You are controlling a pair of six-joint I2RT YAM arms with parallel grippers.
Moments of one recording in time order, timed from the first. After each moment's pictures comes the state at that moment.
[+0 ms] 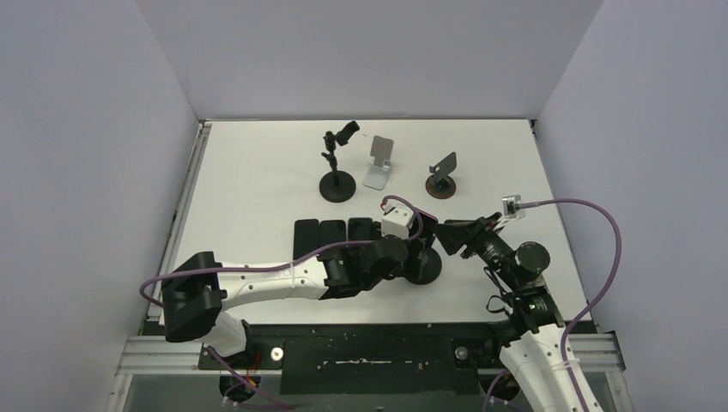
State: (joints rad) left arm -1.26 1.54 1.05 -0.05 -0.48 -0.64; right arm 0.21 0.41 0.37 0.07 -0.45 0.69
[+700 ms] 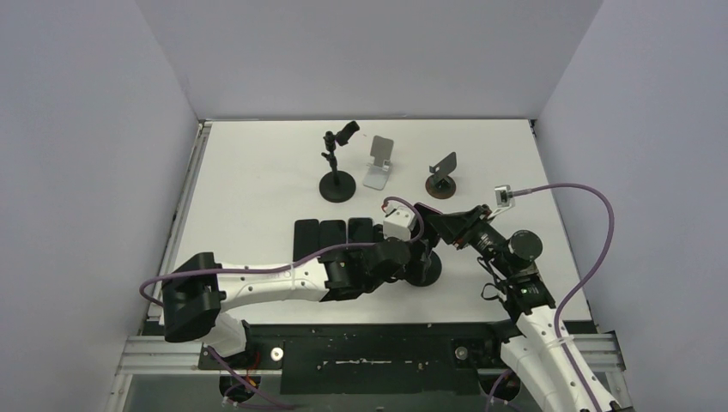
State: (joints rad) left arm -1.28 1.54 1.06 -0.06 -0.47 -0.68; right arm 0.22 0.59 0.37 0.28 -0.52 0.81
